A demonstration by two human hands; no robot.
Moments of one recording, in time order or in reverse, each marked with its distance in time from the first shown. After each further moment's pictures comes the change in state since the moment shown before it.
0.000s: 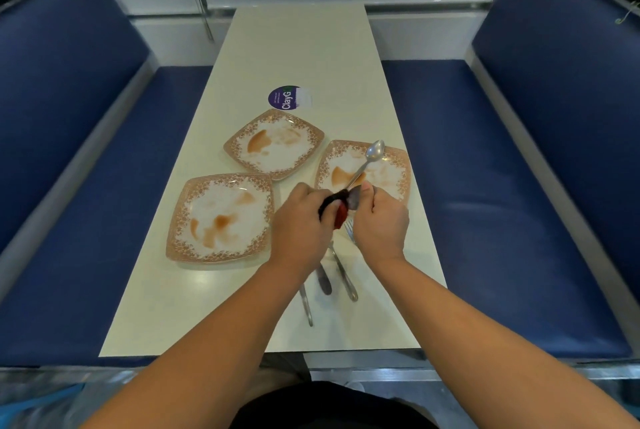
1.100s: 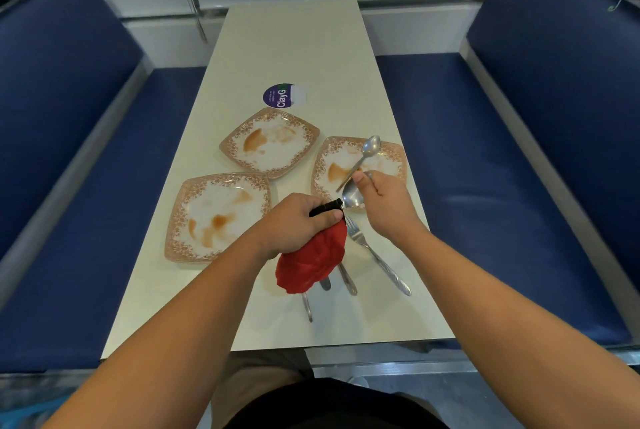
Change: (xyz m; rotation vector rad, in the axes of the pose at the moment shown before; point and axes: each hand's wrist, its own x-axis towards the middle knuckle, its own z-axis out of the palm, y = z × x) left_hand 0.021 -0.007 -0.029 -0.355 -0.692 -0.225; right_hand 0.027 -0.003 -0.034 0.143 -0.388 -0.044
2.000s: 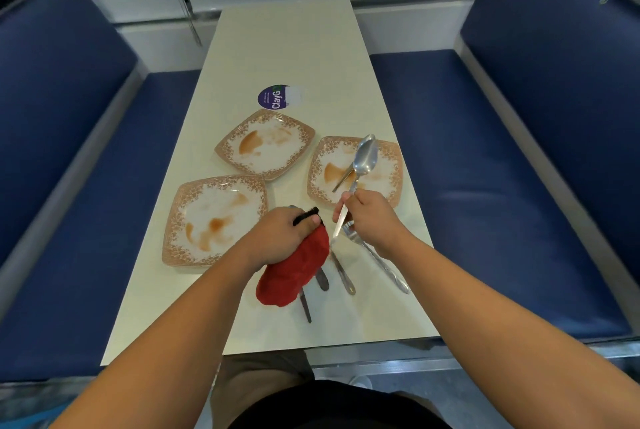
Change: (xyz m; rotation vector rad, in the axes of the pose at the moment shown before) left_hand -0.001 -0.026 -0.002 0.221 0.072 -0.105; right_hand -0.006 0.014 0.019 0.260 -0.192 0.261
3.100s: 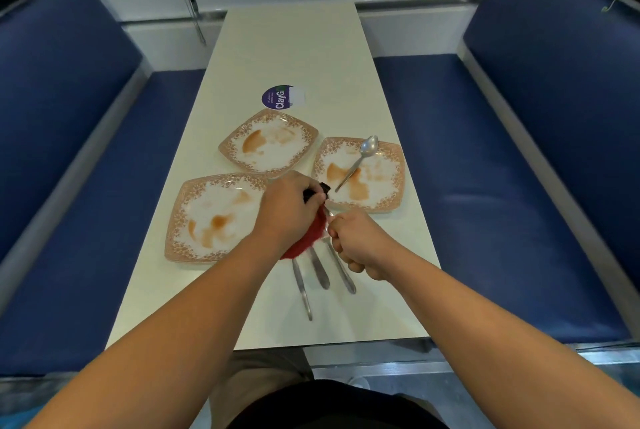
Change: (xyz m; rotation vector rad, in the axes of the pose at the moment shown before) left_hand 0.018 0.019 0.005 0.123 0.512 0.256; right_hand -0.031 -0.015 0.022 0.061 -0.171 0.294
